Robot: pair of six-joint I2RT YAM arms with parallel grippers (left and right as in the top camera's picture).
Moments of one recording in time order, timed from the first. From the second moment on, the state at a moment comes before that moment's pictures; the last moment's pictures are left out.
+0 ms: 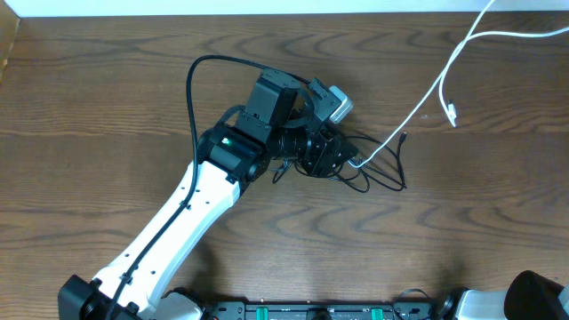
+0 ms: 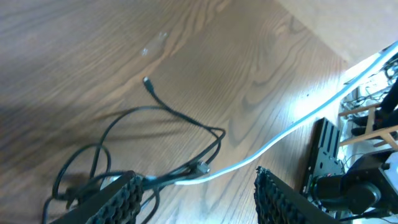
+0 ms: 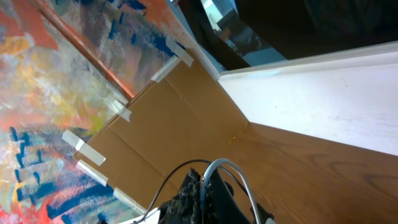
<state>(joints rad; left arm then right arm) -0.56 1.46 1.27 -0.55 0.62 0.02 -0.45 1.57 2.20 0.07 -1.51 1.34</state>
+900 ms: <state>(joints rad) -0.62 1.65 1.27 -0.33 0.91 -0.02 -0.45 1.57 2.20 0.07 -1.52 1.32</state>
